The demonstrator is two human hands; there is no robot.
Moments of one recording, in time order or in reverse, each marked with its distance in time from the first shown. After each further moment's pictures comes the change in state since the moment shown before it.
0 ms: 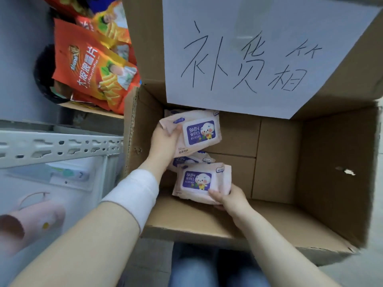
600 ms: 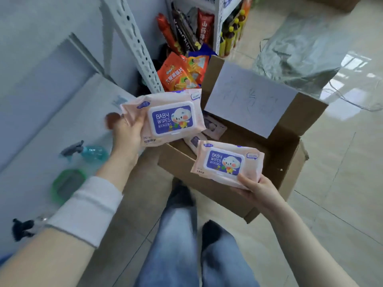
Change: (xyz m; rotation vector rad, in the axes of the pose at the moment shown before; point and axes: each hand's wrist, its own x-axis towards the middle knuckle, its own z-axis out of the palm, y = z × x) left_hand -0.396 0.048 -0.119 -0.508 0.573 0.321; right_hand -0.295 0.009 -0.110 -0.081 -0.284 -0.302
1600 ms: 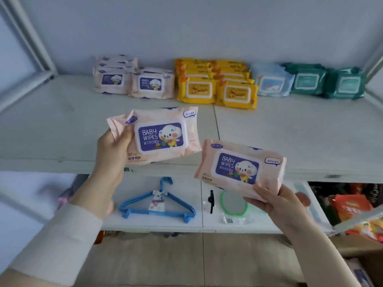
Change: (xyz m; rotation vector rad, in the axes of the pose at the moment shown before) left_hand -0.307 0.038 -0.687 -0.274 1.001 0.278; right_hand -0.272 0.174 0.541 -0.599 -0.937 -0.275
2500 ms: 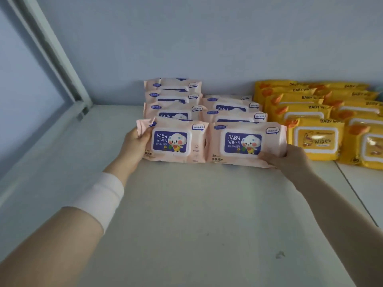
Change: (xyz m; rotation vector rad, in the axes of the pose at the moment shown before) left_hand 0.378 -0.089 -0.089 0.299 -0.141 -0.110; right_hand 0.357 -0.022 0.228 -0.697 0.339 -0.084
